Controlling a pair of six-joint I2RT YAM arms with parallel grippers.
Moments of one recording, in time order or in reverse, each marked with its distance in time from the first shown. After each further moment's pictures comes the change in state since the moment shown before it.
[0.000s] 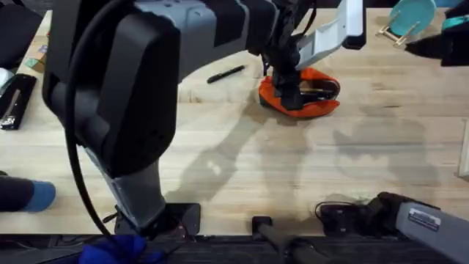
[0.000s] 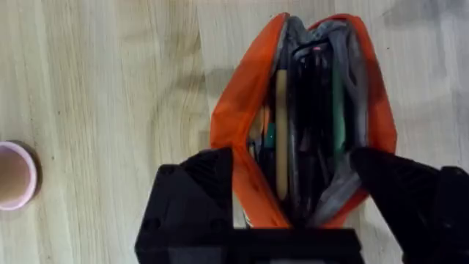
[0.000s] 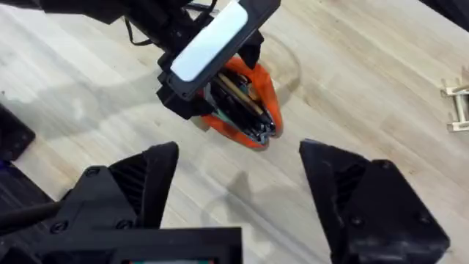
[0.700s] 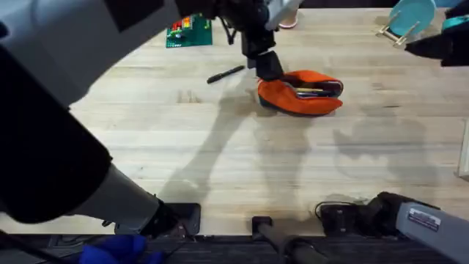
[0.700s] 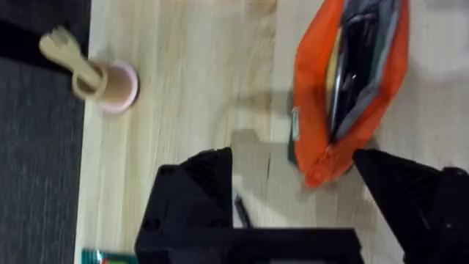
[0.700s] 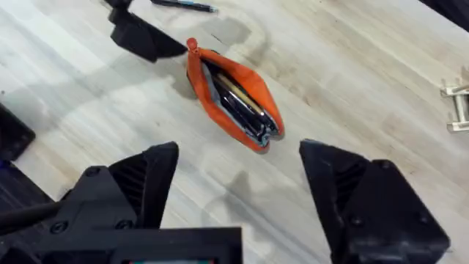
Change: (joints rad) left arm 0.169 -0.227 0.005 -0.110 -0.020 0.000; right arm 0.000 0.000 0.000 0.000 0.000 0.000
